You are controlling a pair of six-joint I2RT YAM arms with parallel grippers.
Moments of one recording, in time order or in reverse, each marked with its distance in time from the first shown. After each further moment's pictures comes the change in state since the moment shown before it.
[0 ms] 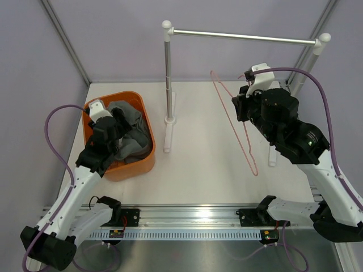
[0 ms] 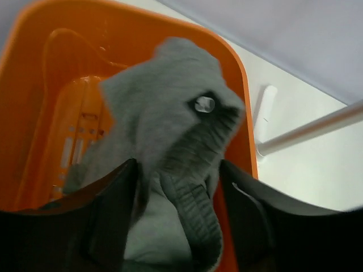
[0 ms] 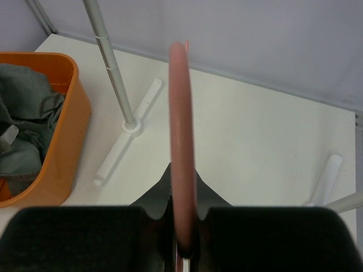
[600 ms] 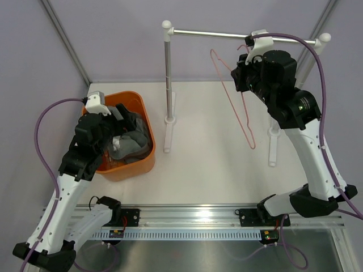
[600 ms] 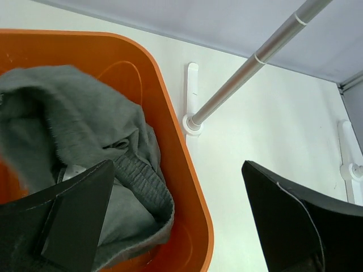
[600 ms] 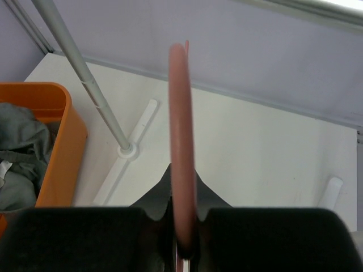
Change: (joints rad) left arm 0.012 -0.071 0.192 -0.174 0.352 0.097; right arm -0.240 0.261 0.303 -0.050 -0.246 -0.022
